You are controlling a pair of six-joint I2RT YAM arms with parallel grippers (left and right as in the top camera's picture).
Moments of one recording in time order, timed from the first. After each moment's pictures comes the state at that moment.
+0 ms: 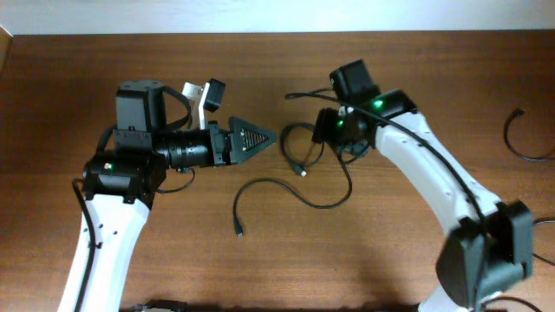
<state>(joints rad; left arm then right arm) -0.09 1.27 1.24 -0.71 1.05 -0.46 0.40 1.82 1.49 -0.90 -0.12 0.68</state>
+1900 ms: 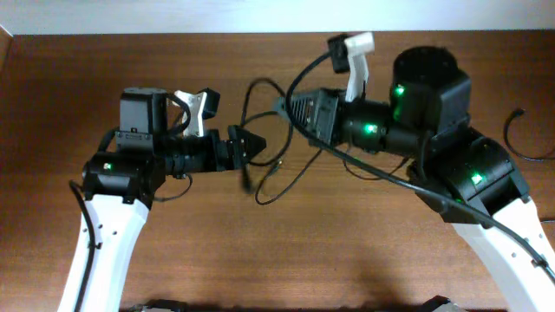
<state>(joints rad) -0.09 1.27 1.24 -0.87 0.75 -0.32 0.54 1.35 1.67 -0.59 -0.59 0.70</state>
